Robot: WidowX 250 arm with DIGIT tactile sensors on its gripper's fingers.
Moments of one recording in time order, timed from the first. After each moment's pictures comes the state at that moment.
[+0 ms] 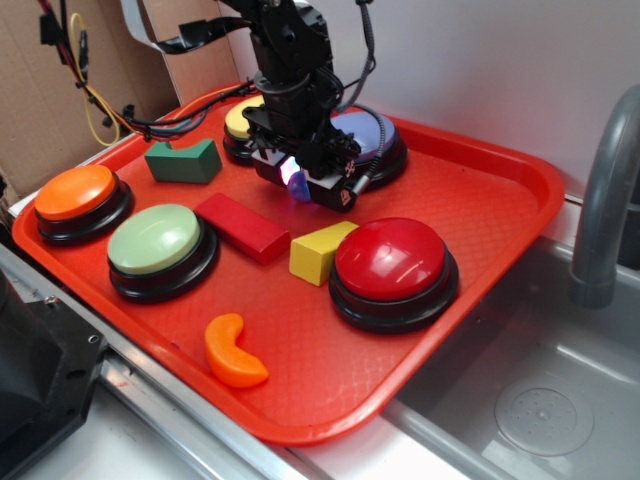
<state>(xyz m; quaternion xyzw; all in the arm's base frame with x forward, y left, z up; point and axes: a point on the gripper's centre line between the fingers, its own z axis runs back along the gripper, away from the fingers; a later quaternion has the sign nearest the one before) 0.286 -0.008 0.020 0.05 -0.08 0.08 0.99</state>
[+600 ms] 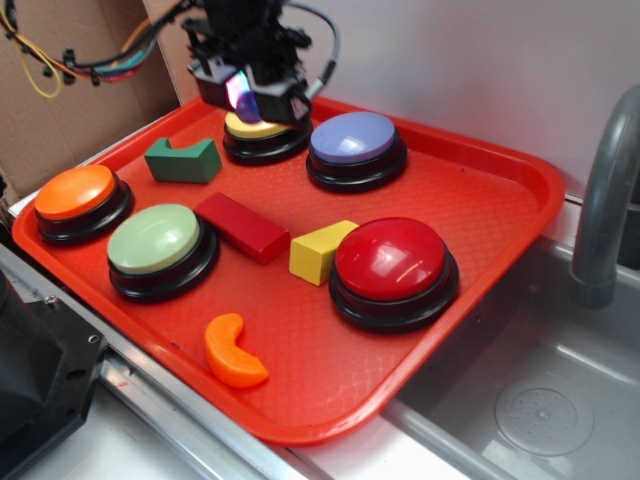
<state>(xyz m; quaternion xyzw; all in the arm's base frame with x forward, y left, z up) 0.258 0.002 0.118 0.01 -0.04 0.11 0.99</state>
